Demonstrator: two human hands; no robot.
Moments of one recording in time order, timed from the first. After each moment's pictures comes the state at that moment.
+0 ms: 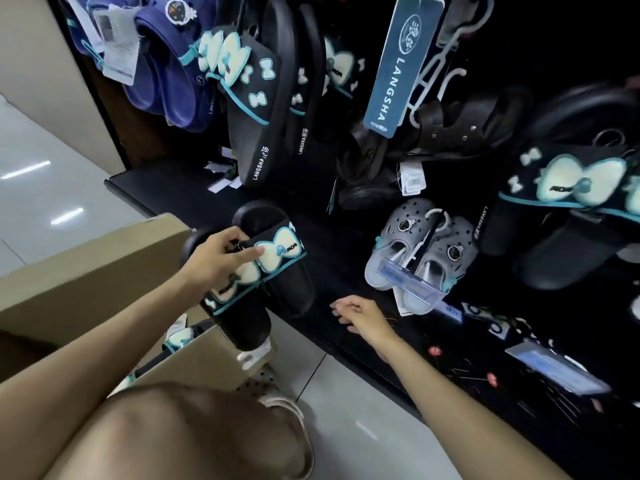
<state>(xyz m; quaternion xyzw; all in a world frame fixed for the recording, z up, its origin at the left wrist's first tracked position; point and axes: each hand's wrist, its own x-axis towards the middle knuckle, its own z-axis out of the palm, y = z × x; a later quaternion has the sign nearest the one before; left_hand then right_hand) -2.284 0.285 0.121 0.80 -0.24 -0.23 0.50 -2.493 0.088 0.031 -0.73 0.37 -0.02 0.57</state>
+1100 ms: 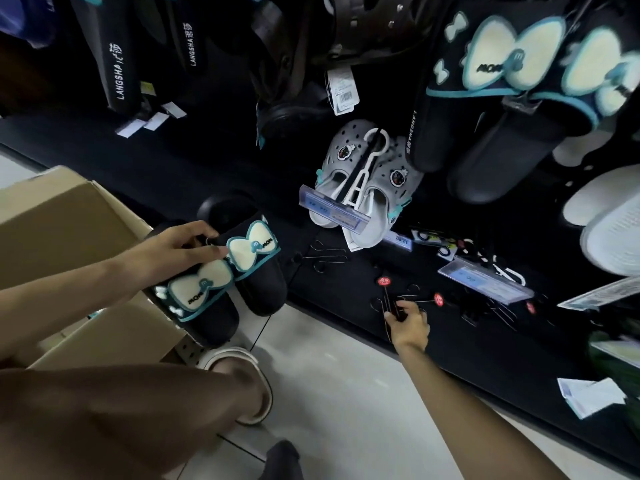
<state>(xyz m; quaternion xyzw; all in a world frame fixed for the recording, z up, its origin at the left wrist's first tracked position) -2.355 0.257 0.106 0.79 -0.32 -0.39 0.35 -2.685 0.023 -0.089 -0.64 0.70 -0.12 0.31</state>
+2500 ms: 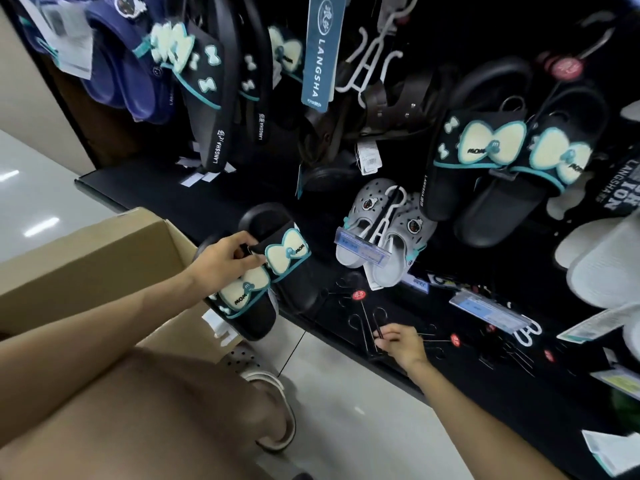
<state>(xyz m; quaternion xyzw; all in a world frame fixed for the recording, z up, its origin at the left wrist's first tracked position) -2.360 0.274 0.141 0.84 -0.34 -0.24 0.35 -2.647 0.054 -0.021 -0.70 0.53 -0.07 0.47</state>
